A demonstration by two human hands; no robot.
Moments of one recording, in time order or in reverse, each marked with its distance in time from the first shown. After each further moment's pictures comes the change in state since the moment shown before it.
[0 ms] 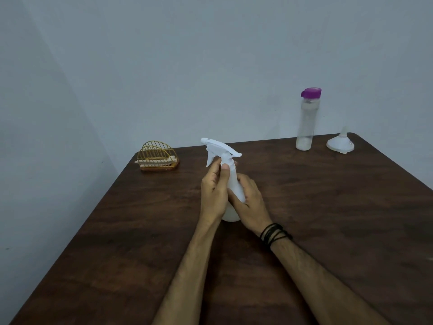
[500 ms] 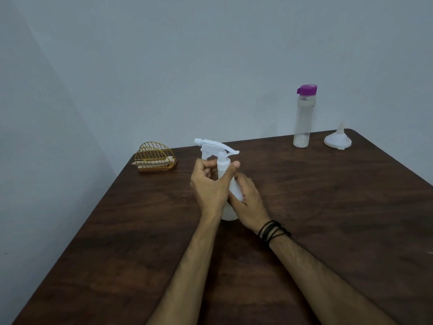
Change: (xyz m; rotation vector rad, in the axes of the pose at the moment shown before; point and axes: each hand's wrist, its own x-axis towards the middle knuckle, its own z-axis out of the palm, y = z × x) left_hand 0.007 -0.003 0.007 0.081 0.307 0.034; right_hand 0.002 0.008 0.001 -0.003 -0.045 0.023
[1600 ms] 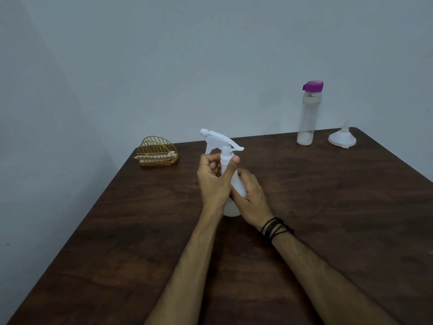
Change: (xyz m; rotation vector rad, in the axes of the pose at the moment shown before) left_hand 0.000 -0.001 0.000 -0.161 -0.109 -0.060; right_hand -0.002 -0.004 -0.002 0.009 0.013 -0.003
